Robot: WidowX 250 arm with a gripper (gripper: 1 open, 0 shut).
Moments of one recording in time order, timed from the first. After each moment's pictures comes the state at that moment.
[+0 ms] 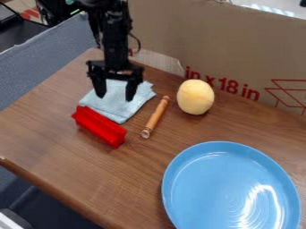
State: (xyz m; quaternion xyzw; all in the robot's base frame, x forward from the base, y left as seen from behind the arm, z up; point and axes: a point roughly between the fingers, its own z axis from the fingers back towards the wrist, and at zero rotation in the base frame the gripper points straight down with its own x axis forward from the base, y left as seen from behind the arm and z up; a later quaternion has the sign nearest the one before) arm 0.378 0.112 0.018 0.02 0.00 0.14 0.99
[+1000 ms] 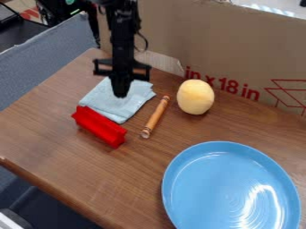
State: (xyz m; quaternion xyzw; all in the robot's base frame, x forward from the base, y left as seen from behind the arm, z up) arm 0.386 0.108 0.018 0.04 0.01 0.17 0.99
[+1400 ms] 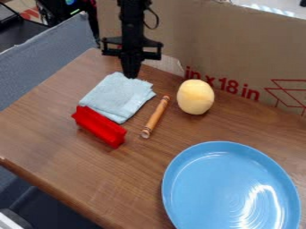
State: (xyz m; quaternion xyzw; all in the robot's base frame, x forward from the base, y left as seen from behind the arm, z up) arm 0.402 0.105 0.062 0.02 -0.03 0.17 0.98
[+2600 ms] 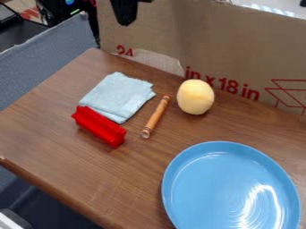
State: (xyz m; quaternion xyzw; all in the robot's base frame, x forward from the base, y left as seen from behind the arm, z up) arm 0.397 0.086 0.133 -0.02 -0.02 -0.03 1.00
